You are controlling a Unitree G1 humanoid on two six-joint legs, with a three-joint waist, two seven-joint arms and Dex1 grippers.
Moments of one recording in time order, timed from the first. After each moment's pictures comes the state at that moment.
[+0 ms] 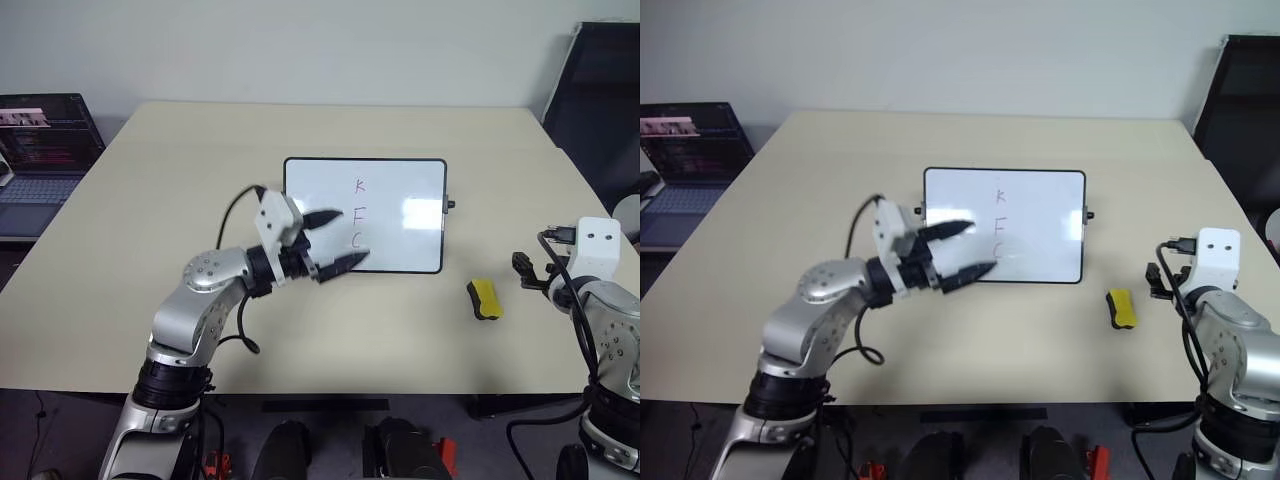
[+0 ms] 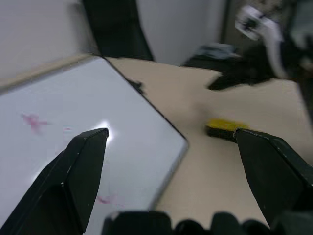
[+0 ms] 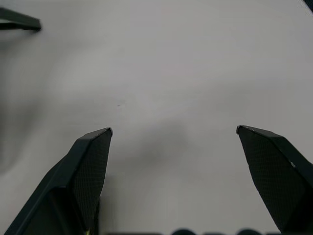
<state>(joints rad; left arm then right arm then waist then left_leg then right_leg) -0.42 0.47 -0.12 -0.22 -0.44 0.44 -0.94 -0.35 -0.45 -0.43 -0.53 0.29 1.40 0.06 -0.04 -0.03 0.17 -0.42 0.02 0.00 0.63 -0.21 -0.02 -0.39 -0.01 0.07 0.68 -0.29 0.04</state>
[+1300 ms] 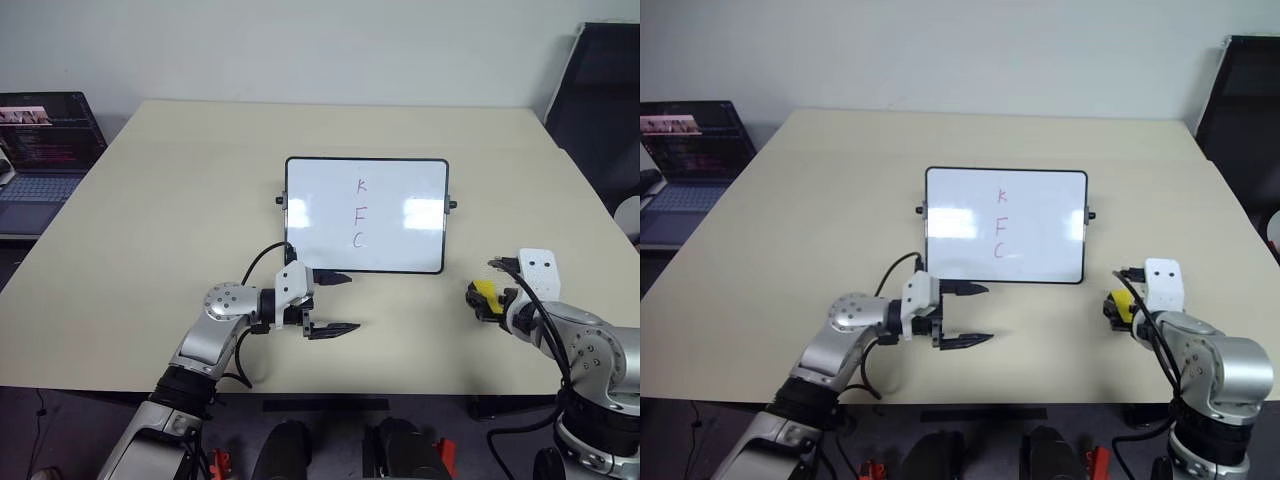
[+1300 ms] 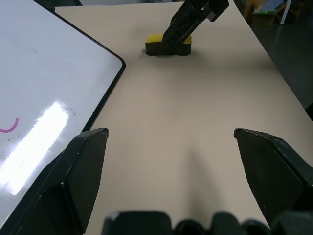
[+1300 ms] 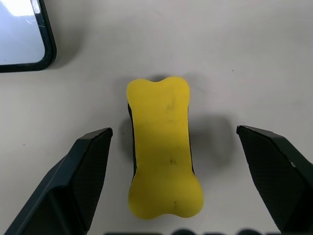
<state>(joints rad) -0.39 0.45 -0.23 0.17 -0.24 -0.06 -1.17 -0.31 -0.32 -0.37 -0.56 0.38 1.61 0.00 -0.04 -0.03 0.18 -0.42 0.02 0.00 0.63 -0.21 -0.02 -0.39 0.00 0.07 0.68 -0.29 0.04</state>
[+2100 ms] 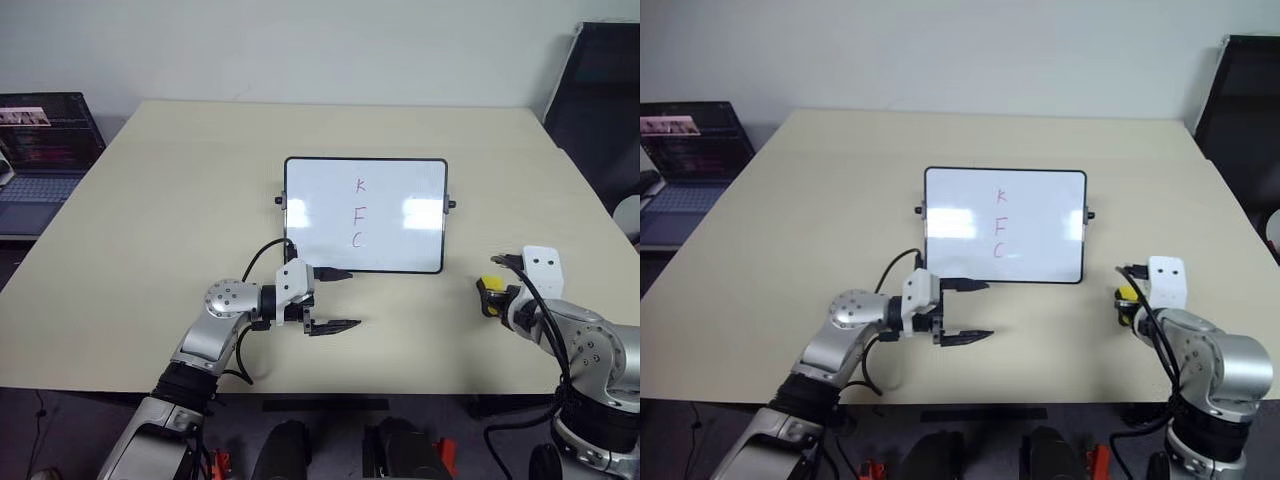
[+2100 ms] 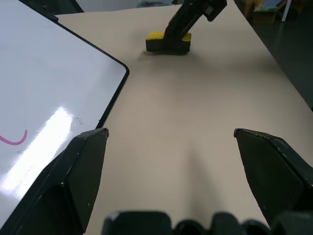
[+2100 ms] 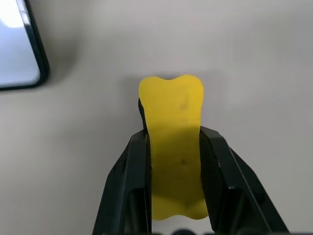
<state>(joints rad) -0.41 0.44 -0.23 0.19 -0.22 -0.09 -1.12 -0.40 -0.33 -0.36 -0.54 0.35 1.61 -0.02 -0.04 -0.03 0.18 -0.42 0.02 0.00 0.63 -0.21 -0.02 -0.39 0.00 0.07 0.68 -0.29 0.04</state>
